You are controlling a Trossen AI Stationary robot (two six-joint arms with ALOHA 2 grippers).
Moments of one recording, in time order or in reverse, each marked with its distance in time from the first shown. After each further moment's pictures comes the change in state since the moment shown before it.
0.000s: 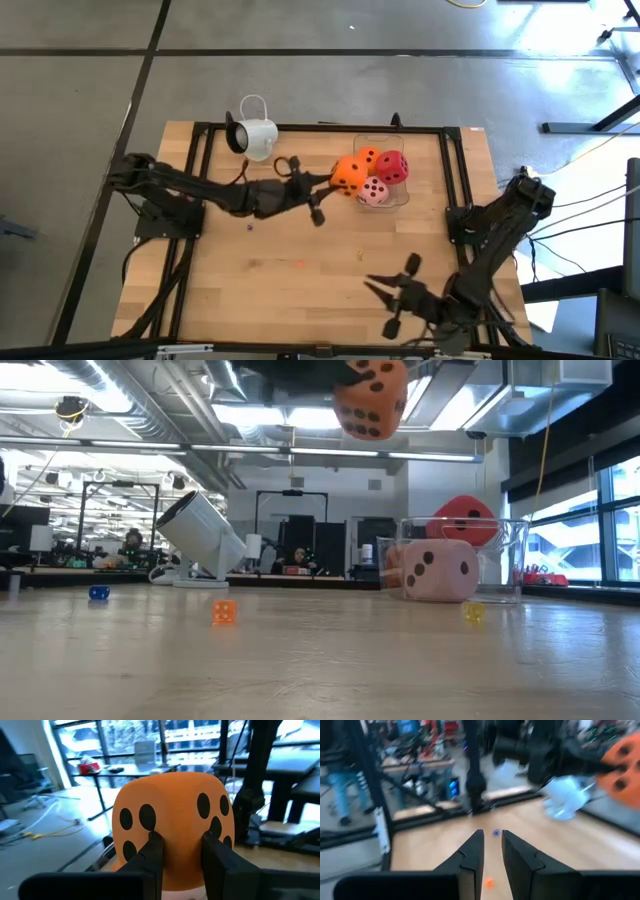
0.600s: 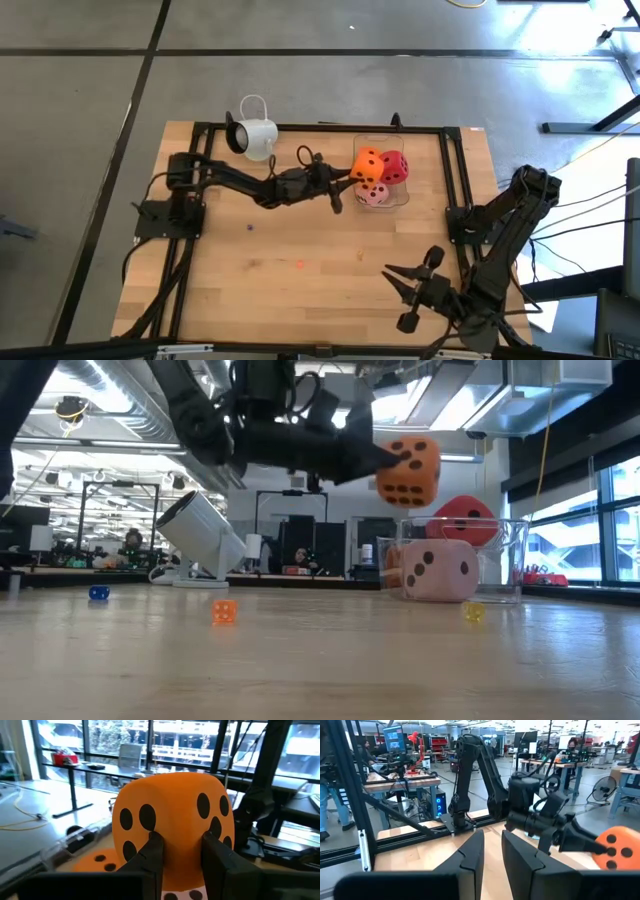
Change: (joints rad) left arm 0.216 0.411 0.000 0.518 0.306 -0.130; right arm 0.062 -0.110 0.000 -0.008 0.166 -0.126
